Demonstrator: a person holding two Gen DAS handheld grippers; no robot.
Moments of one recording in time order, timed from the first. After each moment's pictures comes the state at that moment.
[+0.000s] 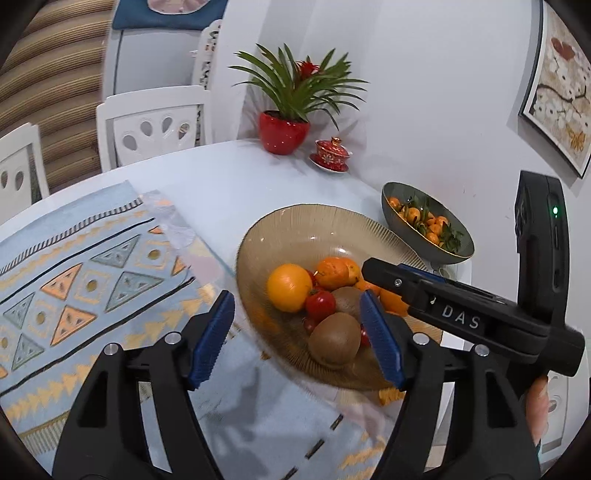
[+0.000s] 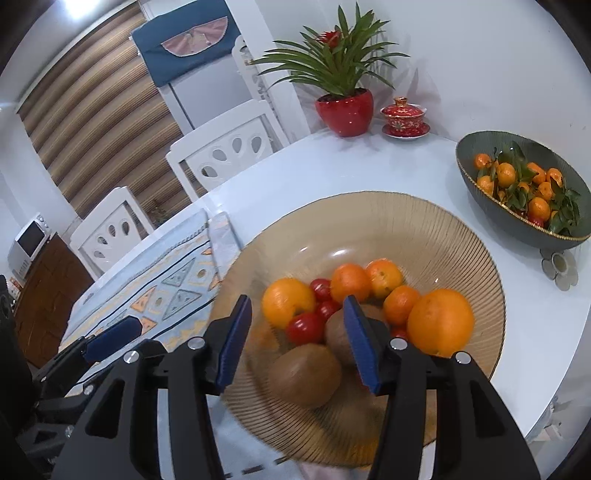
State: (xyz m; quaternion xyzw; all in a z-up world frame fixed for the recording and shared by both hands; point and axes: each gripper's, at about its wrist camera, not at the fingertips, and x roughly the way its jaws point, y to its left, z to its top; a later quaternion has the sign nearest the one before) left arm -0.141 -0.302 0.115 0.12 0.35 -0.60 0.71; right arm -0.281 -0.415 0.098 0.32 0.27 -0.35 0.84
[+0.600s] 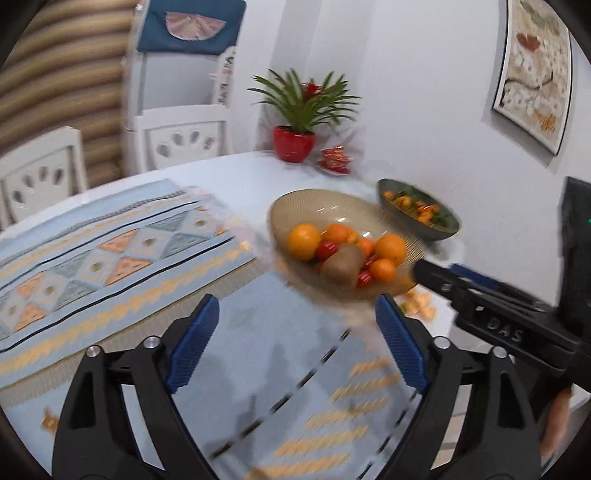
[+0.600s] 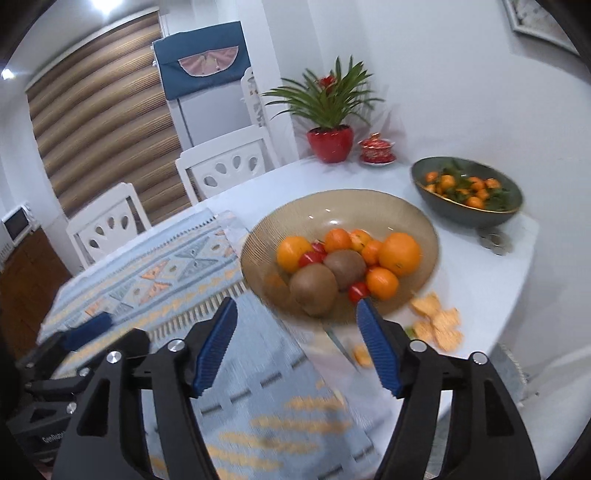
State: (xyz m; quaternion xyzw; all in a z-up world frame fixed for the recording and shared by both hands) left arm -0.175 -0.166 0.114 0.13 0.30 -0.58 0.75; right arm -0.332 -0.264 0.116 0.23 0.24 -0.43 0.84
